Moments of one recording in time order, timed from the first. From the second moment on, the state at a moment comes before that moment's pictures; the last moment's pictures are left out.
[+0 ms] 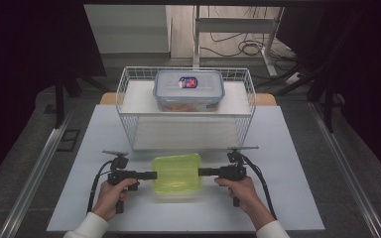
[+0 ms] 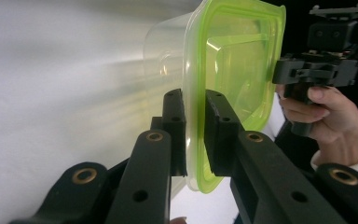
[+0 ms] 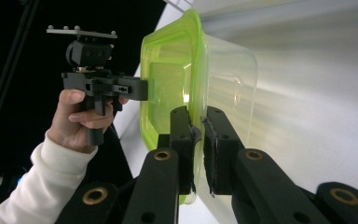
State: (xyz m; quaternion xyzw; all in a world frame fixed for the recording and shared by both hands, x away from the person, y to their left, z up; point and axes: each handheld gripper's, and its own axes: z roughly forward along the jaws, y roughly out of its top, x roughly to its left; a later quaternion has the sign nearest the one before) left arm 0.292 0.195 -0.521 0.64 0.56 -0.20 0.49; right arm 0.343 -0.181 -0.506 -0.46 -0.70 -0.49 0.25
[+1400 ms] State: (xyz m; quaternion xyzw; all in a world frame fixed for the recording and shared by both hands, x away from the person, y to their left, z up) left arm 0.309 0.187 -0.319 0.69 0.46 -0.08 0.55; right arm 0.348 -0.192 -0.320 -0.36 -0.72 -0.58 0.13
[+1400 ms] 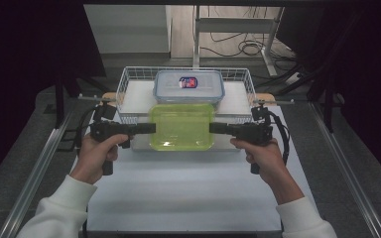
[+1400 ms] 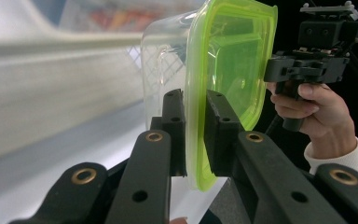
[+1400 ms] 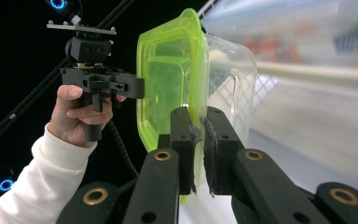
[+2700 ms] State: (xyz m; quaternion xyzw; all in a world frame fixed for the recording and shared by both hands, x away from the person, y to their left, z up) left arm 0.436 0.186 -0.266 0.66 0.50 -0.09 0.55; right arm 0.464 -0.189 -0.271 -0.41 -0.68 -0.59 0.12
